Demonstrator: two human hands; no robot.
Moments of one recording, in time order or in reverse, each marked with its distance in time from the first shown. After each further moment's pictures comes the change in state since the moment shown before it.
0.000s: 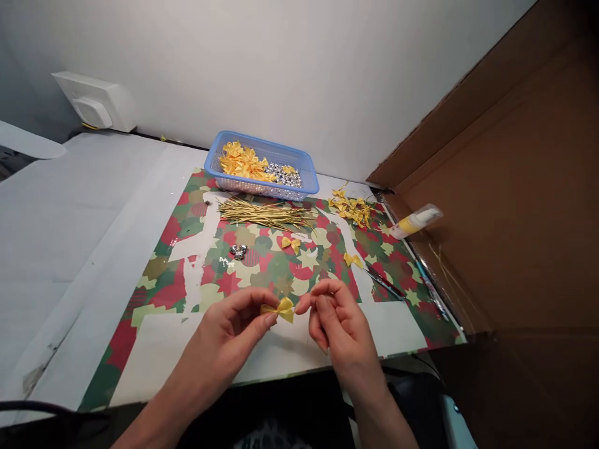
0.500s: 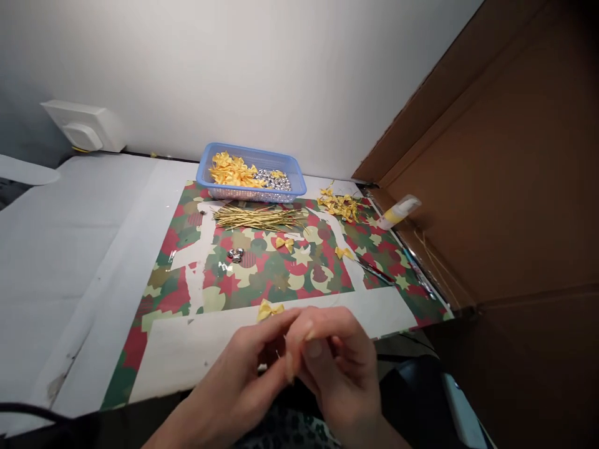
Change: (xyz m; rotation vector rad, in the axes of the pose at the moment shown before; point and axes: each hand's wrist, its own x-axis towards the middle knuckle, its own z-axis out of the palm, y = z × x) left_hand -0.025 0.021 0.009 -0.163 -0.334 0.005; right_hand -0.031 -0.030 0.042 0.259 -0.080 -0.356
